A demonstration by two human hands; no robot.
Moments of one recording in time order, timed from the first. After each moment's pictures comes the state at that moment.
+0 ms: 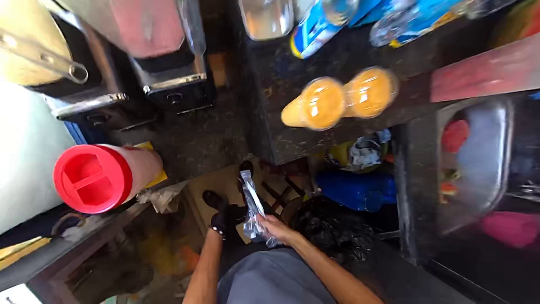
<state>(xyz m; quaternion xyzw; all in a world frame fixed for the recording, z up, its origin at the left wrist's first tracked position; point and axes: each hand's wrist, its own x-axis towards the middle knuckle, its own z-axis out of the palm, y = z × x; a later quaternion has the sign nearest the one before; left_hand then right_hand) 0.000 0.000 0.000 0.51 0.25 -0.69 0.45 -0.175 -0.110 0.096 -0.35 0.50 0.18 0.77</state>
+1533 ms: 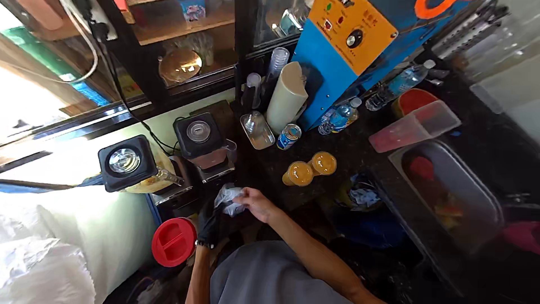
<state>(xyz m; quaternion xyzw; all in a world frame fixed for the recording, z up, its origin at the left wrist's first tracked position) 0.237 -0.112 0.237 0.78 -0.27 -0.36 0.42 0.090 -0.238 0.276 -0.41 0.44 -0.13 0.79</state>
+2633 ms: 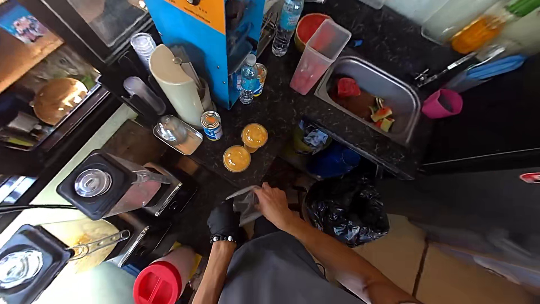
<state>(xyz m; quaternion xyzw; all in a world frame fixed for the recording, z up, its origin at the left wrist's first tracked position) 0.085 -0.191 0.330 0.70 -0.59 -0.38 -0.14 -0.072 -0.231 0.293 -0.65 0.66 0.15 0.33</state>
